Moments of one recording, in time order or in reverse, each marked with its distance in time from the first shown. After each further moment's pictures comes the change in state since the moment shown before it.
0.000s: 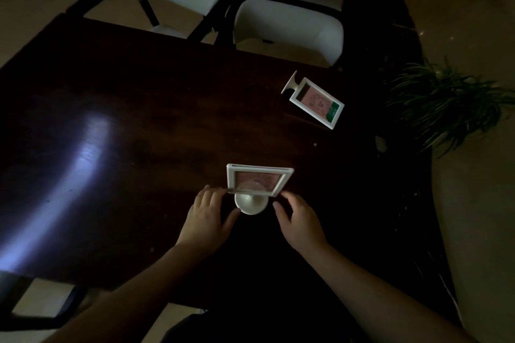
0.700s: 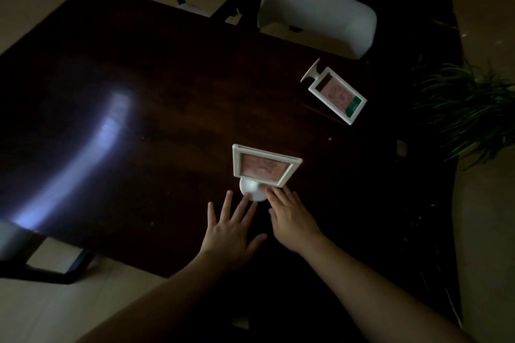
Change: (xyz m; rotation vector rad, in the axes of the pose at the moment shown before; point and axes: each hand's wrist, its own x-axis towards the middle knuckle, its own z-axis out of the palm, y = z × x) left_hand -0.031 0.022 0.073 0.448 -0.293 -0.008; right_hand 0.013 0.017 0.023 -0.411 -0.337 -0.366
